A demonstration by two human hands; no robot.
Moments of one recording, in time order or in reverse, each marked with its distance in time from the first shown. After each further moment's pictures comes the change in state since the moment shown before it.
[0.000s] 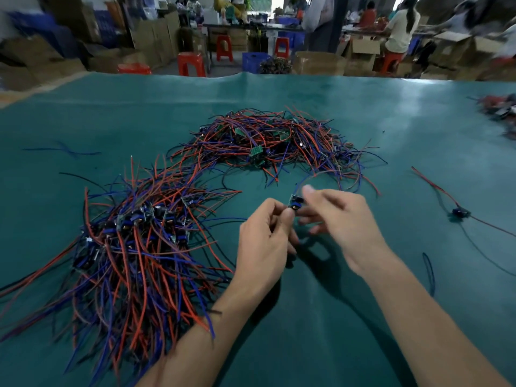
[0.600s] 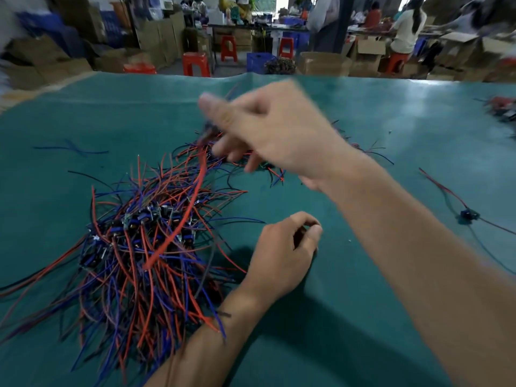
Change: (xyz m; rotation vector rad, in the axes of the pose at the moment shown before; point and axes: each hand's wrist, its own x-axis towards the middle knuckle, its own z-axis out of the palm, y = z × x) left_hand -0.005 0.000 0.003 0.310 -0.186 0.126; right_hand 0.013 -0.140 0.082 -0.311 -0.400 -0.414
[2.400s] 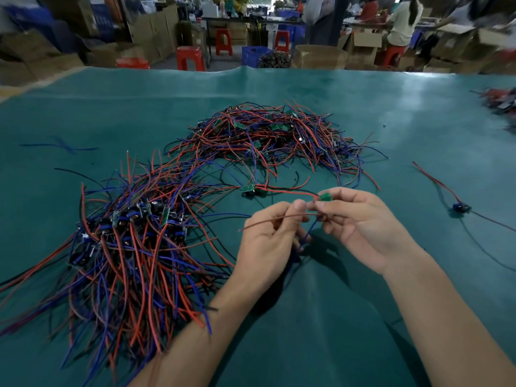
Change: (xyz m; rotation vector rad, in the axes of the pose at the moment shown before) left_hand 0.004 0.003 0.001 -0.452 0.081 -0.182; right_hand -0.106 0.120 -0.041 0.761 0.244 0.494
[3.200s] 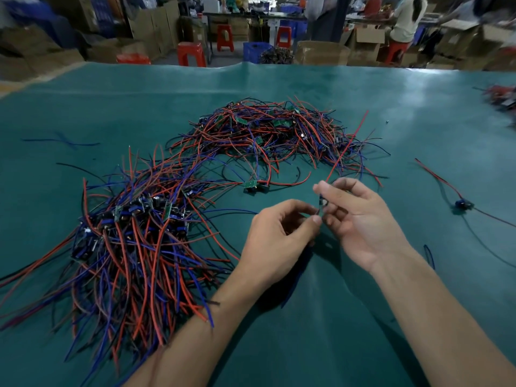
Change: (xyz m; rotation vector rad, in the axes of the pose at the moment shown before) left_hand -0.002 -0.001 -0.002 0.109 -0.111 0.089; right_hand 0.004 0.010 0.012 0.172 0.169 -0.089
